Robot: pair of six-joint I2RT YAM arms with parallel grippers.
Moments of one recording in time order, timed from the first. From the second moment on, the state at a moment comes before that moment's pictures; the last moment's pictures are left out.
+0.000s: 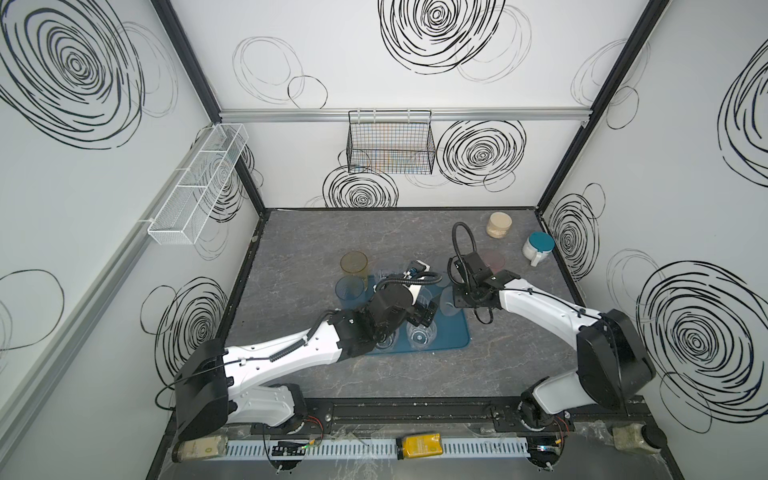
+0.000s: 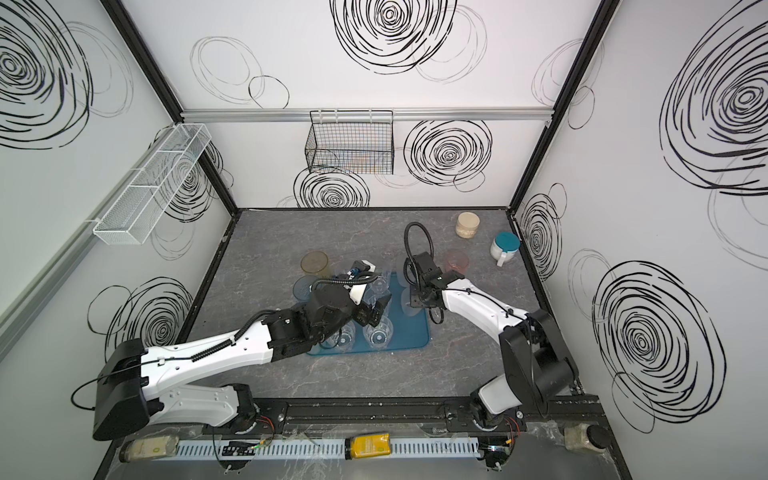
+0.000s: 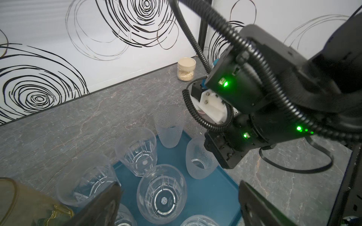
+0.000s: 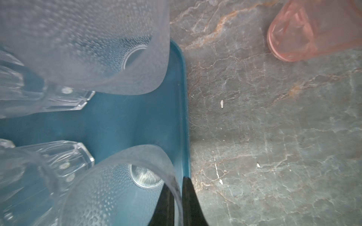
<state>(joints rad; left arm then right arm) -1.02 1.28 0.89 -0.02 -0.36 -0.22 0.49 1.51 0.94 -0.59 0.16 0.48</state>
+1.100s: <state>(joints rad) -0.95 1.30 0.82 0.16 -0.28 -0.13 0.15 1.47 1.20 -0.53 0.20 0.53</state>
